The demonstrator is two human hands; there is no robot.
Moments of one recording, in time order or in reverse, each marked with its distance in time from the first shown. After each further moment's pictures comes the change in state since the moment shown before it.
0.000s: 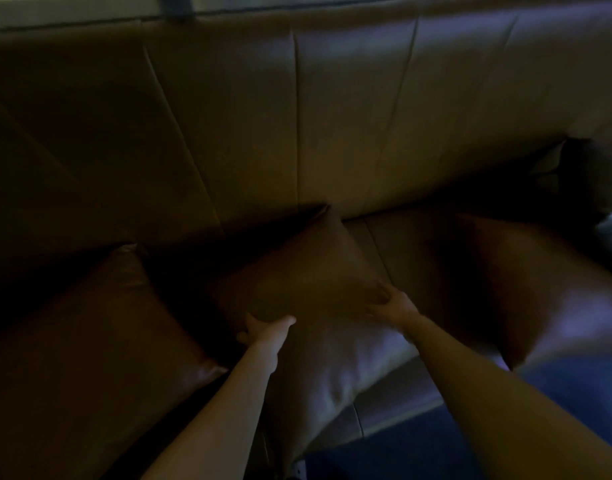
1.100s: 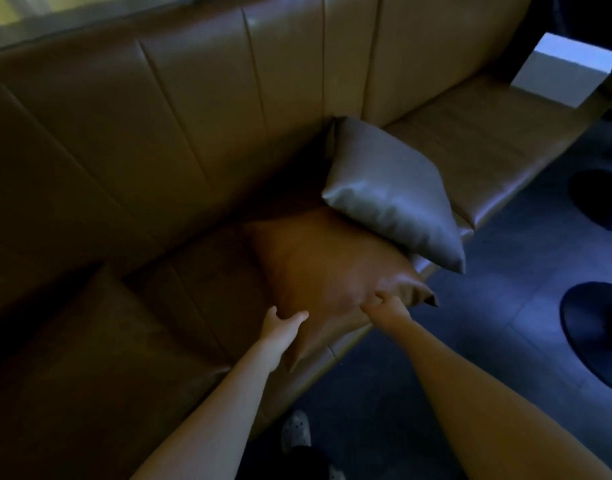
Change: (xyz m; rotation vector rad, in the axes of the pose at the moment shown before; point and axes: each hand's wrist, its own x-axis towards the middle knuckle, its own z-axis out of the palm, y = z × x) left_hand -0.182 -0.021 0.420 0.453 -0.407 0.257; right_hand -0.003 0.253 -0.360 0.182 0.250 0.263
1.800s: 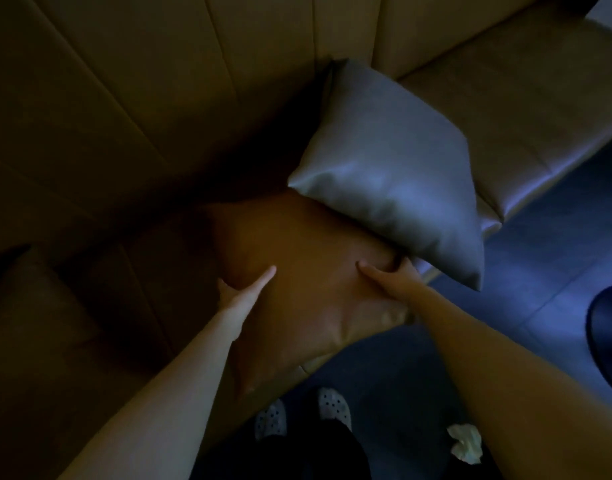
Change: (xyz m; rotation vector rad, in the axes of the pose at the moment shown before) left_hand 0.121 0.044 0.041 -0.183 0.265 -0.130; right_hand 0.177 0.012 -0.053 0.009 -0.001 0.046
